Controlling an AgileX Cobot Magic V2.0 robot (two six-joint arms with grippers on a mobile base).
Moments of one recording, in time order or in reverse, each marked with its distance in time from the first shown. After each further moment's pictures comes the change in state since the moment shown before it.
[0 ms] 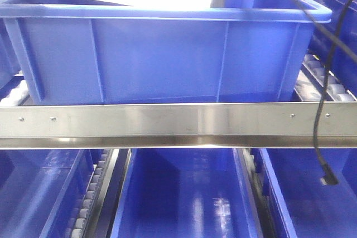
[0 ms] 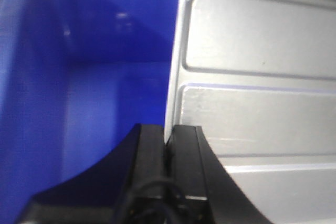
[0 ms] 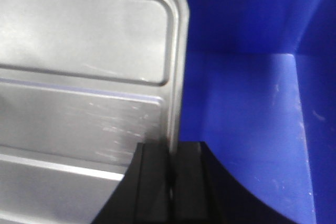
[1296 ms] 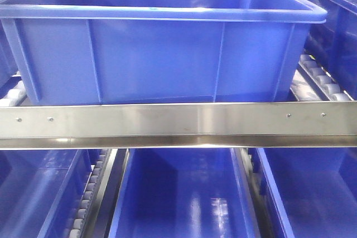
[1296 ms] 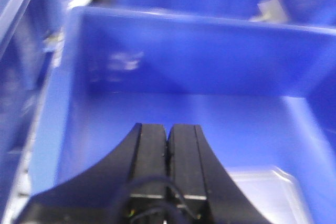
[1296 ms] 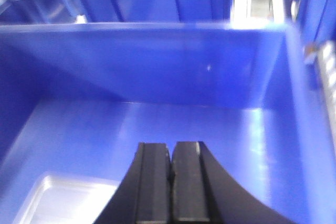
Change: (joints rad) left arm 0.015 -0.336 0.228 0.006 -0.058 -0.014; right arm -0.040 -0.320 0.242 -0.150 -0.122 -0.004
